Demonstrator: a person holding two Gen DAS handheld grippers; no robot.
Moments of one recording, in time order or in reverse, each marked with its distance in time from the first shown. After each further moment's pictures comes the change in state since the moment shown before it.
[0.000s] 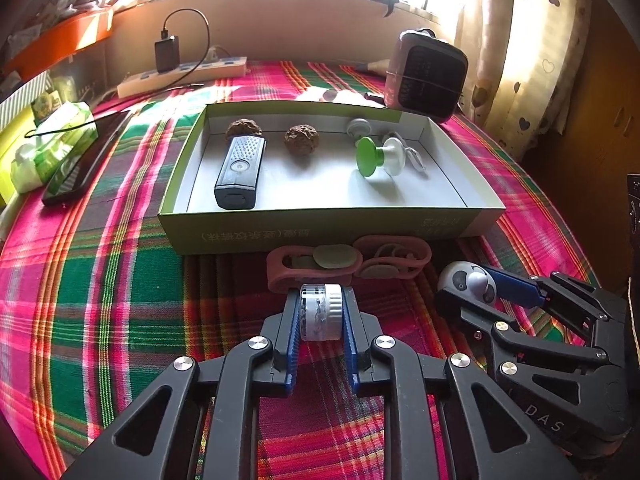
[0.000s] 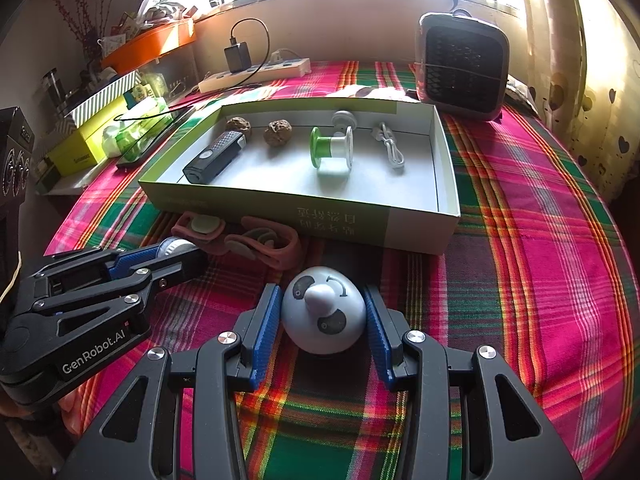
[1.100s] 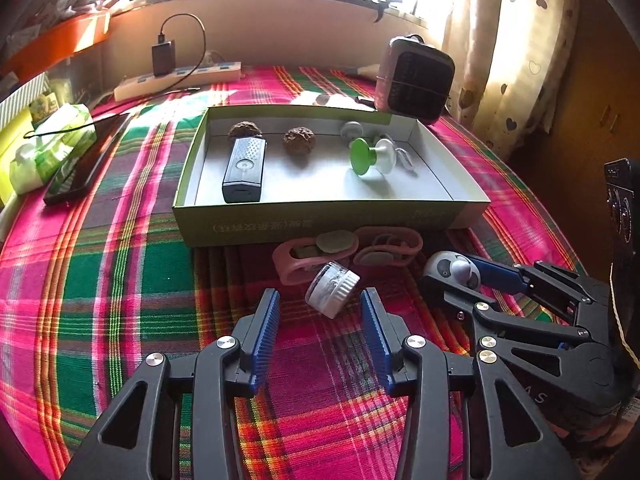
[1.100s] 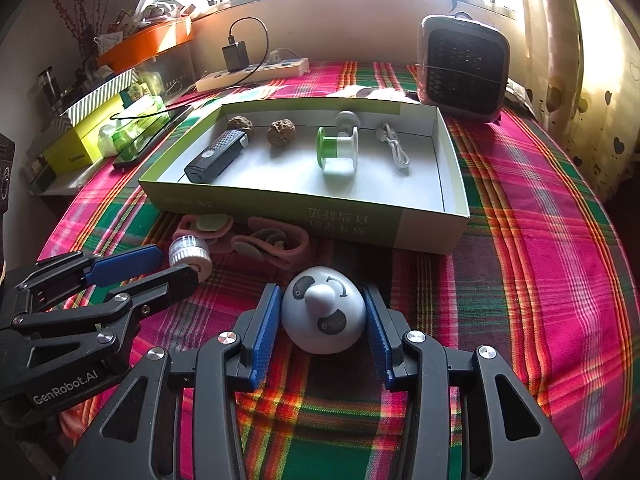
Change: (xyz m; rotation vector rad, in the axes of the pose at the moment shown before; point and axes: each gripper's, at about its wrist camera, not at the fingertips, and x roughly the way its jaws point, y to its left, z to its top) left arm -0.011 0.006 -0.006 0.017 -0.012 -0.040; right arm 0.000 0.007 -0.001 0.009 -0.002 -0.022
